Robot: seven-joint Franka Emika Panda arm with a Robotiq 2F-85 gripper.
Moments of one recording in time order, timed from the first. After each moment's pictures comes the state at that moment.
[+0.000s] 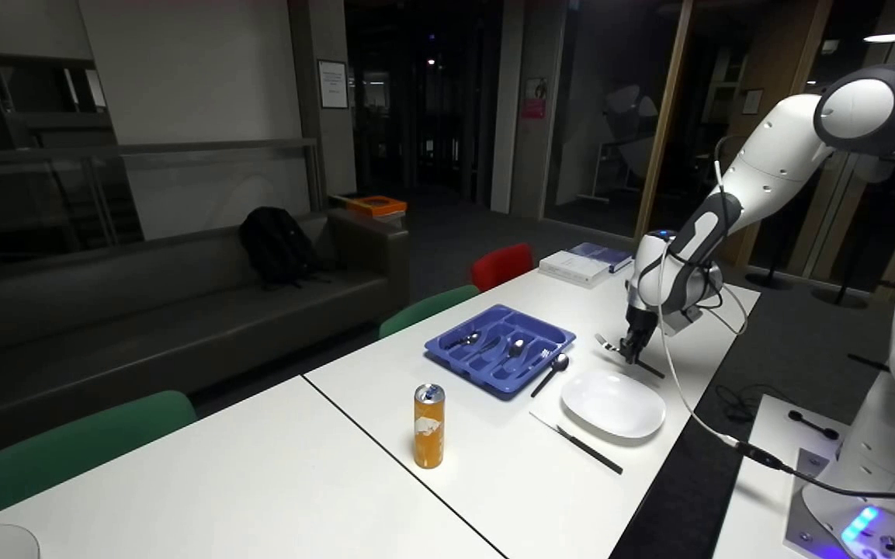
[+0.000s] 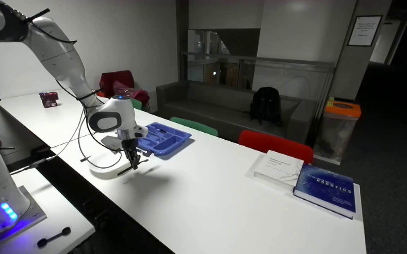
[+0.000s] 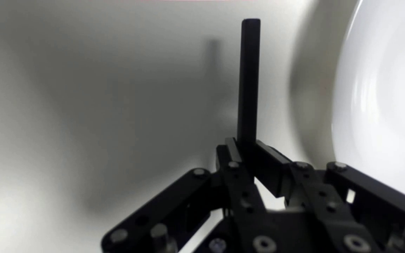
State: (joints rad) arm -0.23 0.26 -0.12 -2.54 -0.02 2.85 -0.17
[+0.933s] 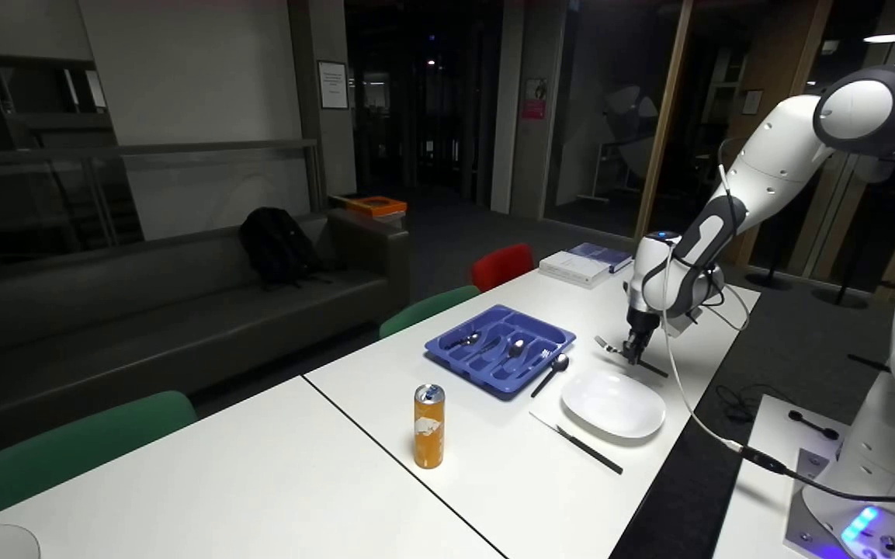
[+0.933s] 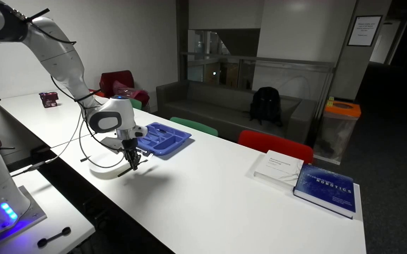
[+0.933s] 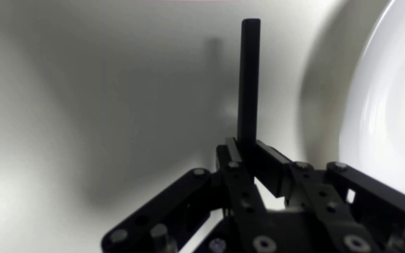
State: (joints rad) arm -0.22 0.27 -0.14 -2.54 -0.12 2.85 -0.18
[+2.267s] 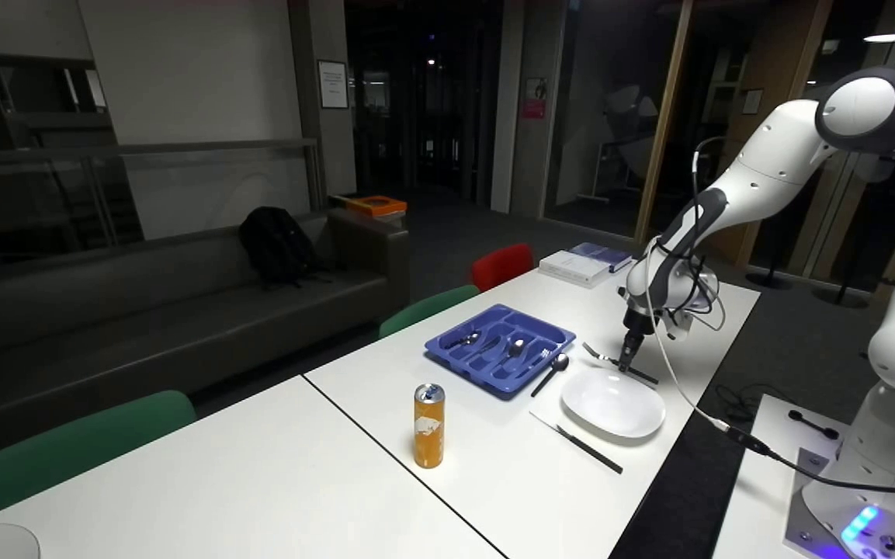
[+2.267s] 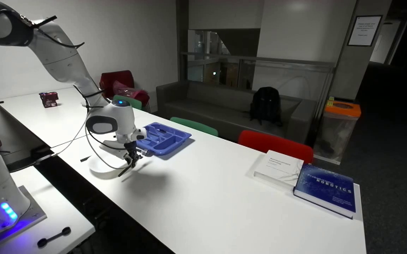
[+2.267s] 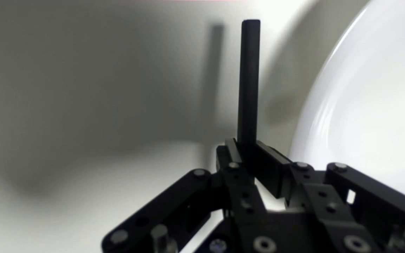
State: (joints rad) arm -0.46 0.29 0.14 -2.54 0.31 2.87 -0.76
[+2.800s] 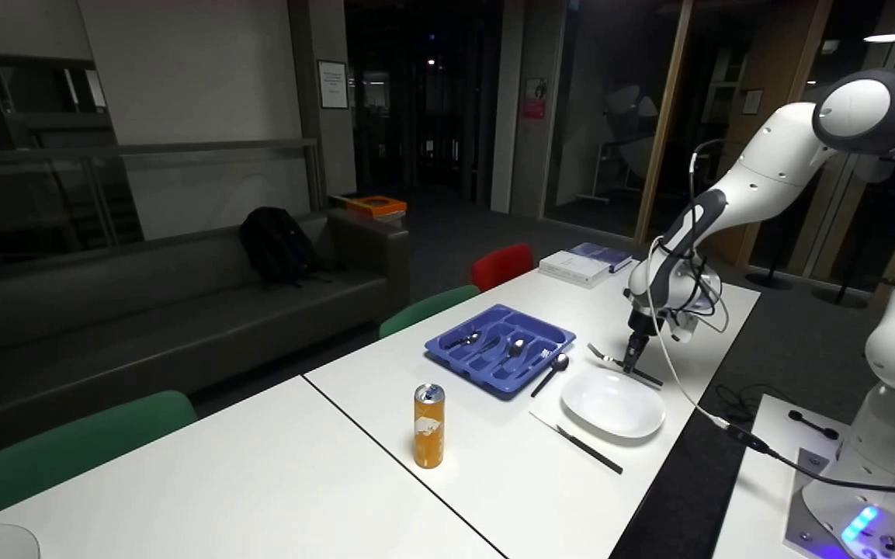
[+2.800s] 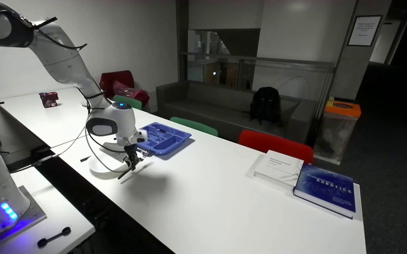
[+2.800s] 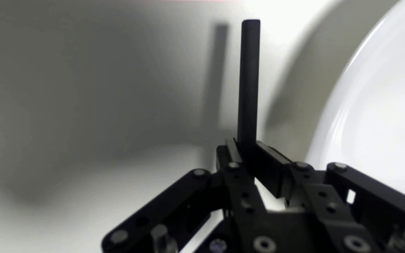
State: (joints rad) arm -0.50 0.30 0.15 -2.54 0.33 2.87 -0.78
